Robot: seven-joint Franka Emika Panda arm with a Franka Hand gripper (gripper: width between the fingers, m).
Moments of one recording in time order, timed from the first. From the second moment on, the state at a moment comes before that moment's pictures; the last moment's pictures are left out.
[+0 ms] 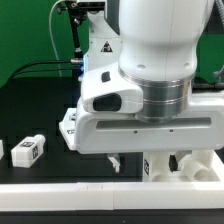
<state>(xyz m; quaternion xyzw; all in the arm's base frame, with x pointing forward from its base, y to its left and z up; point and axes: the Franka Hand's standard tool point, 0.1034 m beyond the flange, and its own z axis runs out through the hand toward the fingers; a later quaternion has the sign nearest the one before) 0.650 0.029 0.038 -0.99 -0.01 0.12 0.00</state>
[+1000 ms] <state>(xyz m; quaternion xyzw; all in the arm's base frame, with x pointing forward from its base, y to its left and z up) 0.641 0.016 0.061 -1.00 -0.02 0.08 0.01</state>
